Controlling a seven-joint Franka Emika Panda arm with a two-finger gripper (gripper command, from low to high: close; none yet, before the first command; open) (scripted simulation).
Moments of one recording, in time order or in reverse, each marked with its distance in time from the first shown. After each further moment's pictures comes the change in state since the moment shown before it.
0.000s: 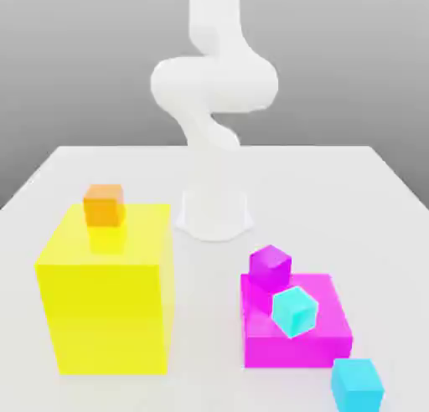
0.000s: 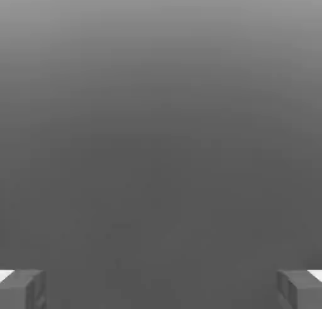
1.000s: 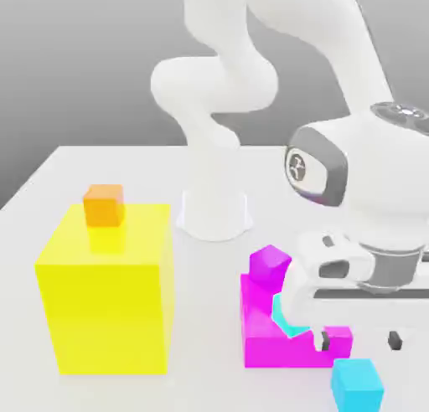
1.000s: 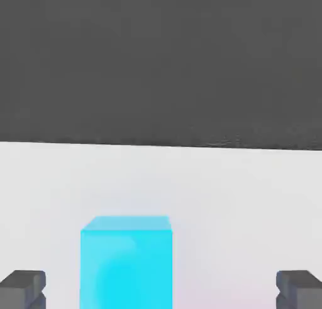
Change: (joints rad) arm 0.077 1.071 0.259 -0.038 -0.229 0.356 0.482
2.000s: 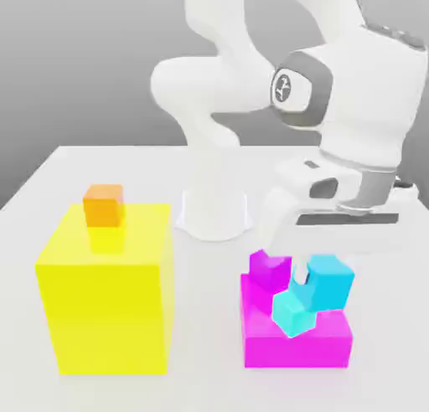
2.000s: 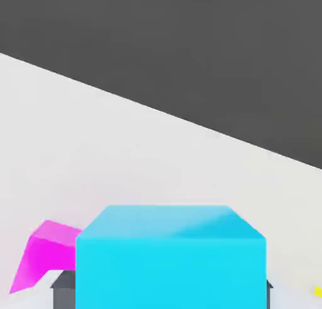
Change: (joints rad) arm -0.009 -0.514 -0.022 -0.246 0.033 -0.223 -0.416
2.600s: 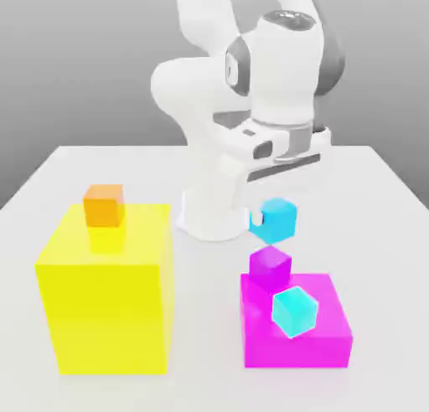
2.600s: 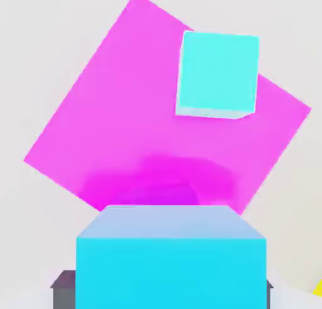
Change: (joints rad) arm 0.192 -0.297 -0.190 -0.413 0.290 0.092 -0.445
